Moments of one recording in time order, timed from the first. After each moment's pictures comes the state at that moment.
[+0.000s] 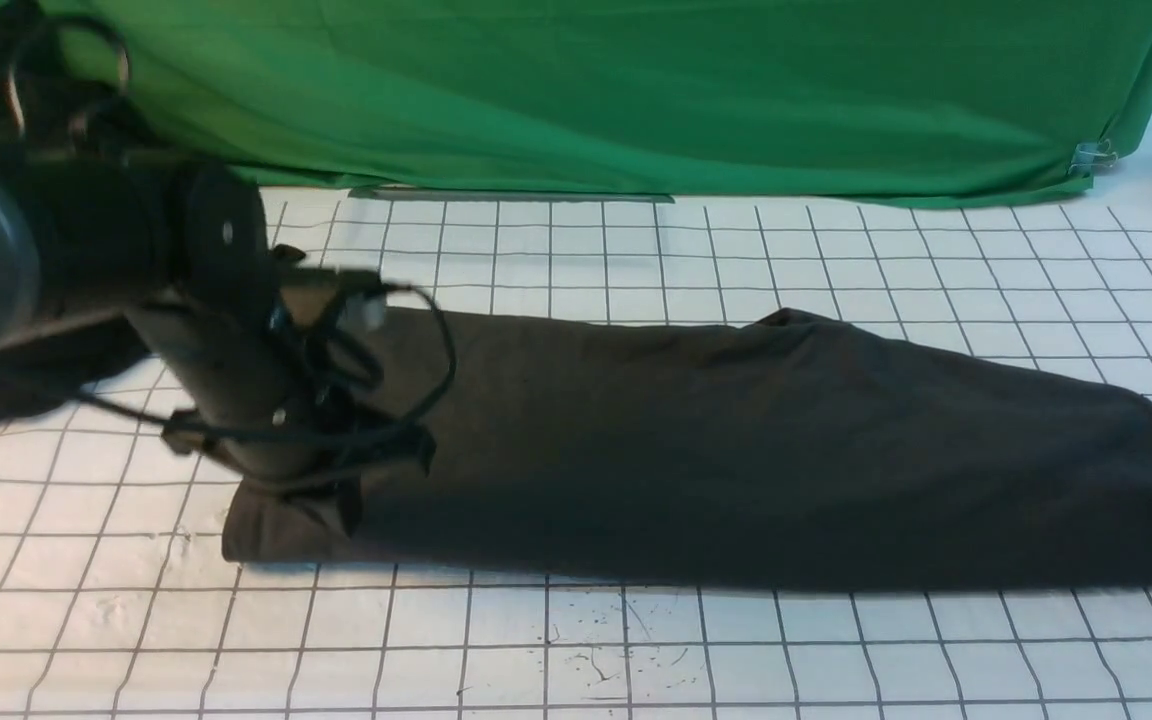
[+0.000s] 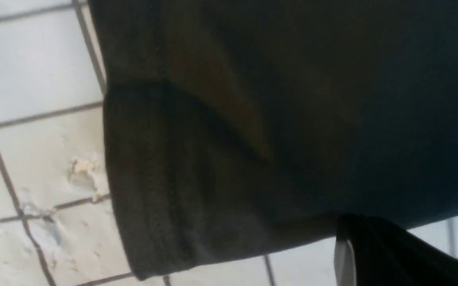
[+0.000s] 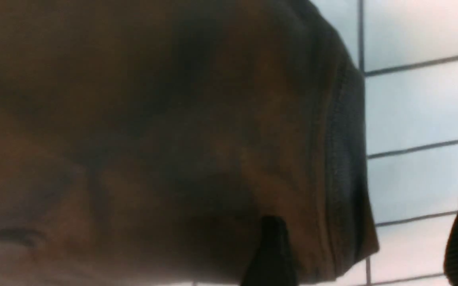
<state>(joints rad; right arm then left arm) -0.27 1.96 -1.48 0.04 1.13 -0.07 -0.30 1.74 -1.12 -0.06 0.82 -0.10</state>
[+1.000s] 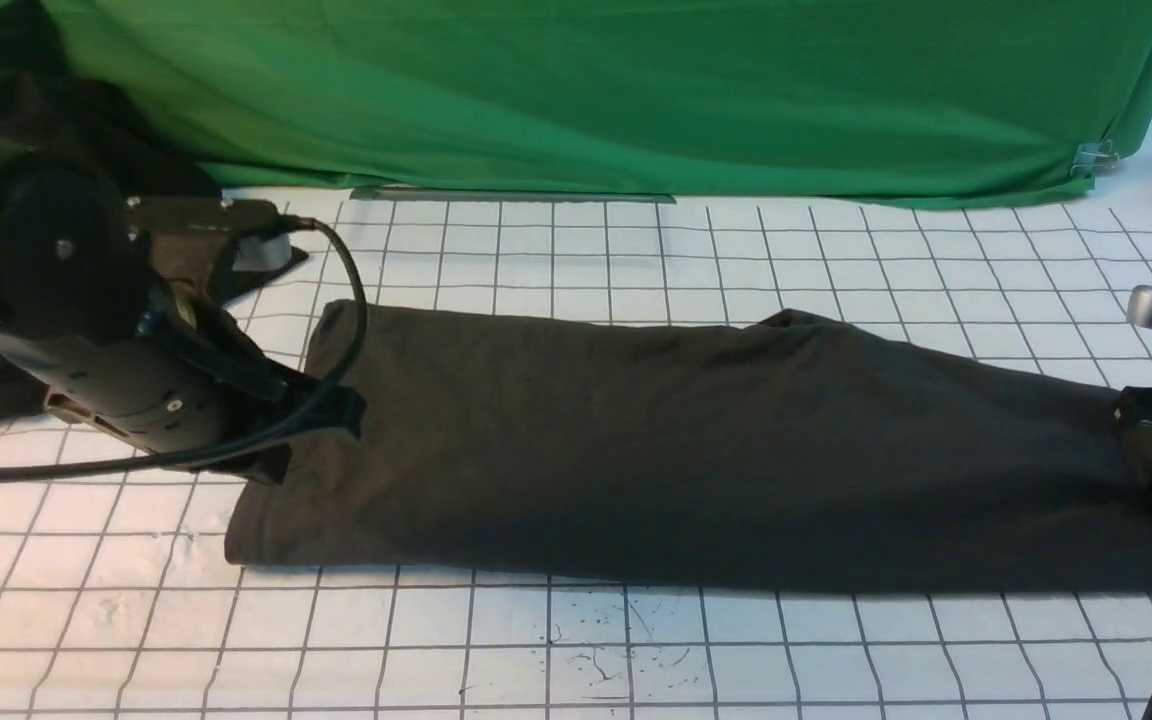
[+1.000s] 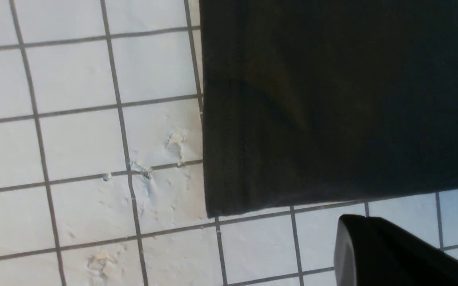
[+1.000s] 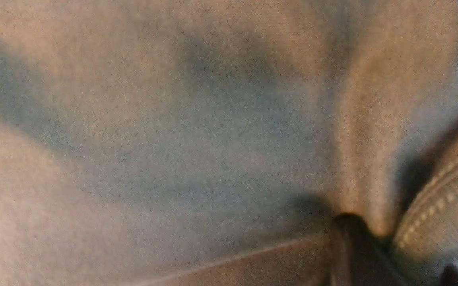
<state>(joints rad) -0.22 2.08 -1.48 0.12 1.08 -0.12 -0.30 1.45 -1.03 0.04 0.78 -0.22</state>
